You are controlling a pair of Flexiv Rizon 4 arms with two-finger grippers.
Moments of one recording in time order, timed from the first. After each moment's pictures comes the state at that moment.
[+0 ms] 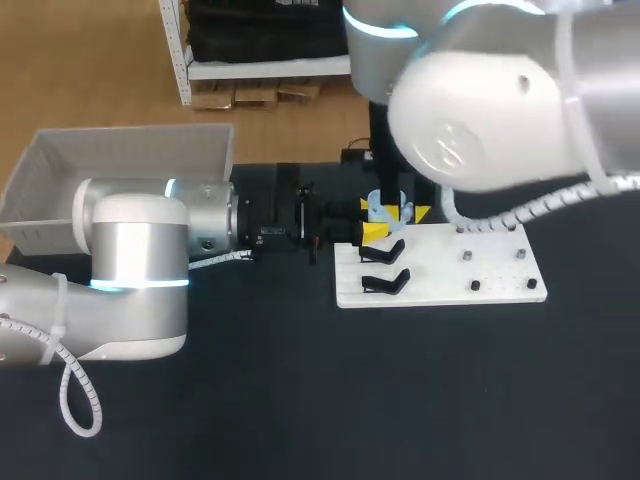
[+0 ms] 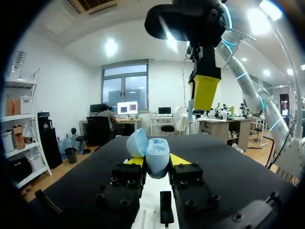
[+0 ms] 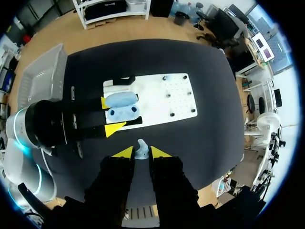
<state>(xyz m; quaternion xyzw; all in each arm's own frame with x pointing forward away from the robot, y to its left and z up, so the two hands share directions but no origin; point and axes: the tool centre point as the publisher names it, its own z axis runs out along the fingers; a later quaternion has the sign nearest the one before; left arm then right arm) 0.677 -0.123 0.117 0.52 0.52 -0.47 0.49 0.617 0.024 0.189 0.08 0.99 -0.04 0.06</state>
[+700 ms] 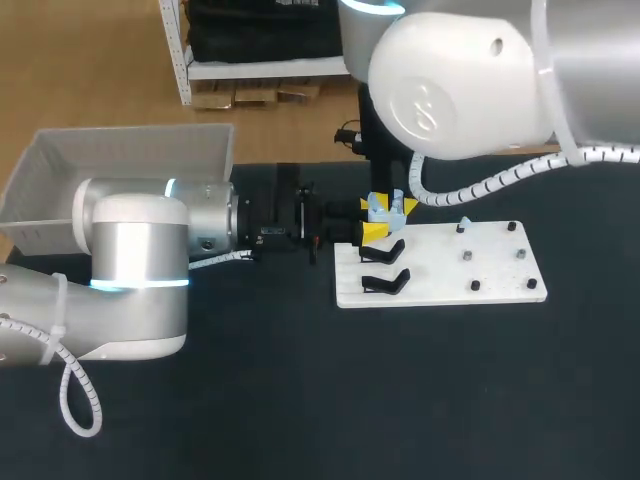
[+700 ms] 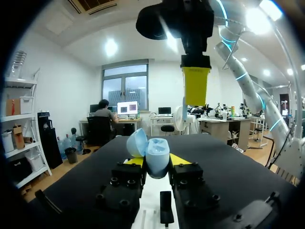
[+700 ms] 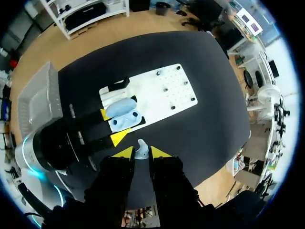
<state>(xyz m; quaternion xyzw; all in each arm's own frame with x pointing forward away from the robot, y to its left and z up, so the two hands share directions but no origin) 0.677 -0.123 0.117 0.52 0.52 -0.47 0.49 0.627 0.032 0.194 0.19 0.98 -0.03 0.04</state>
